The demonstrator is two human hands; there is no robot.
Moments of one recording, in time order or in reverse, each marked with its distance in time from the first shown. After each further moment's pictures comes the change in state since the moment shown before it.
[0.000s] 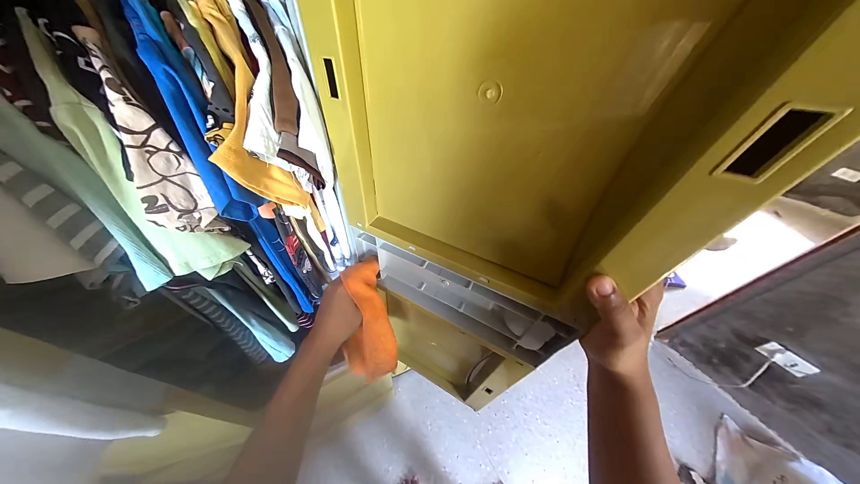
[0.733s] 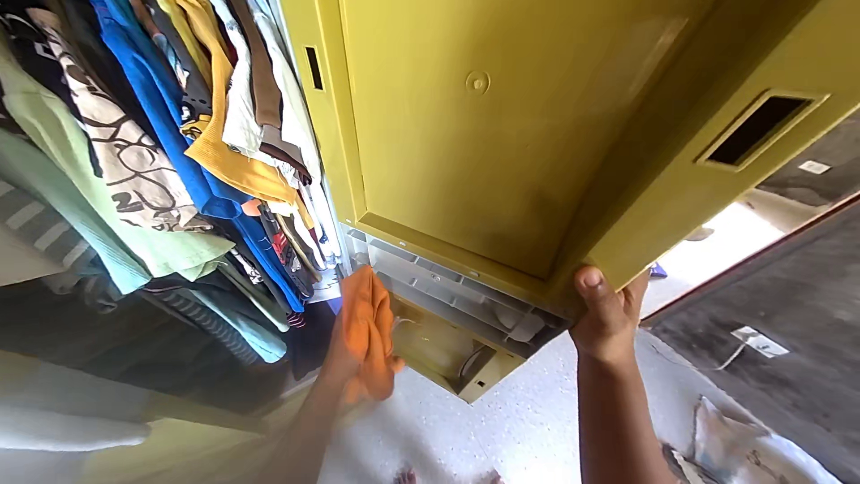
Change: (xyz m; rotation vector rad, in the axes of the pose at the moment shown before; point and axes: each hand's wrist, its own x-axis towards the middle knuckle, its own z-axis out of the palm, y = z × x) left_hand -0.055 0.014 0.035 -0.803 0.103 -0.235; right_hand -0.003 -0.004 -0.001 0.004 -0.001 0.028
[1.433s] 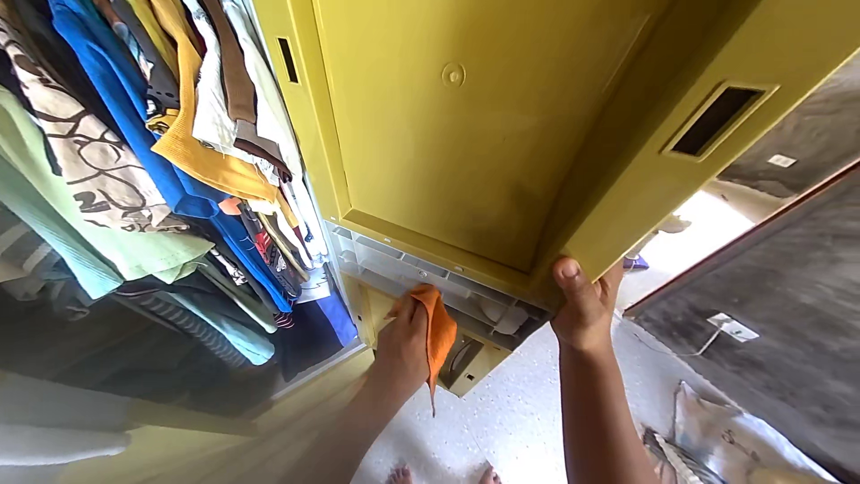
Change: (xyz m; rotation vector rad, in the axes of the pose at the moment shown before) left_hand -0.019 0.016 0.083 0.707 -0.077 0.587; right_hand 0.001 0.001 0.001 0.004 0.007 0.006
